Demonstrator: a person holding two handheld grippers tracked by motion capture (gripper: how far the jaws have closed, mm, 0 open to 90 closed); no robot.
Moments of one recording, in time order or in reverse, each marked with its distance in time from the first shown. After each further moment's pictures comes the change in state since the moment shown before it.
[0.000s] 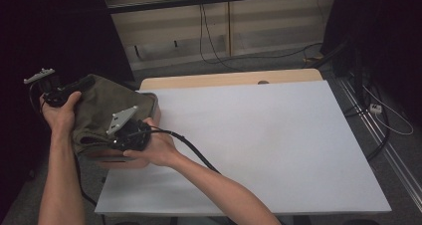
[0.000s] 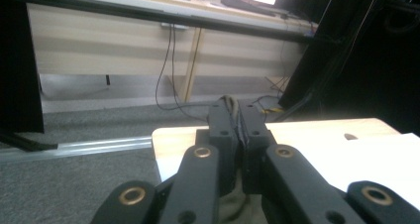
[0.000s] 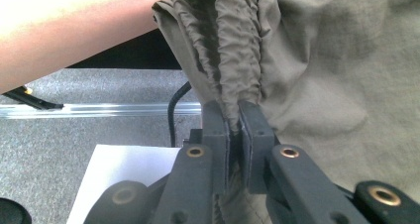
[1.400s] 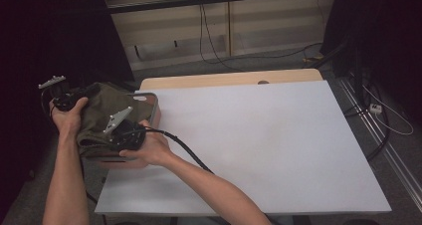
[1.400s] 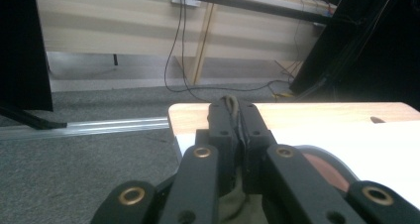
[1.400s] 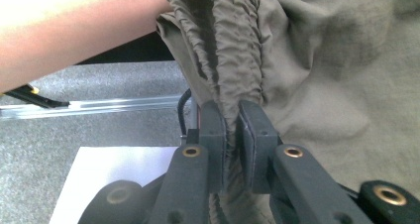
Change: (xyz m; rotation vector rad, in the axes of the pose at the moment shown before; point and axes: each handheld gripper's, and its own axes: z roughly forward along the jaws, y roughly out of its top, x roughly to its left) left arm 0.027 -0.032 0.023 0.058 0.020 -0.008; right arm -0.011 -0.011 0.036 0.046 0.027 0.061
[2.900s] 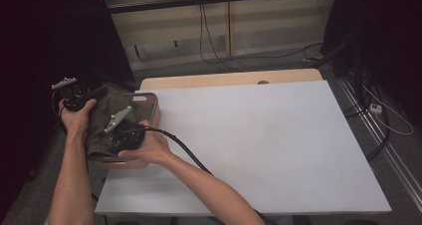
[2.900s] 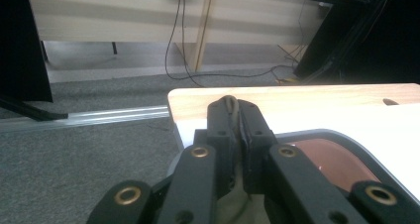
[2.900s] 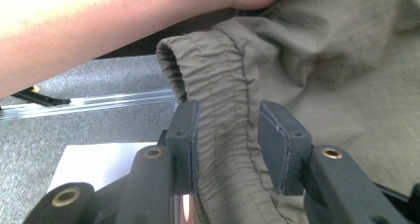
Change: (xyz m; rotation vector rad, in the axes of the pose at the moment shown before) left arm 0.001 -0.013 0.022 0.061 0.008 0.020; right arm -0.011 -0.007 0.012 0.030 0.001 0.040
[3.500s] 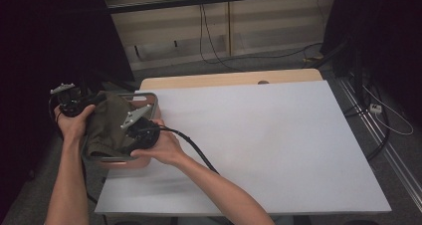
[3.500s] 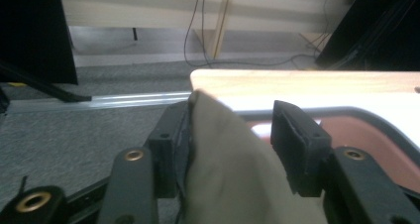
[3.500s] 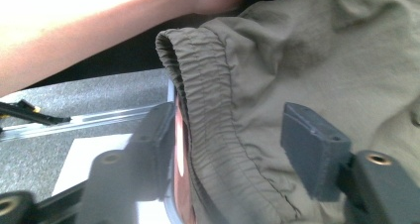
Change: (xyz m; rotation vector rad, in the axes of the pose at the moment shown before) left arm 0.008 -0.012 -0.019 0.062 0.095 -0.003; right arm -0.004 -0.023 -0.033 -0.071 -0.026 0.058
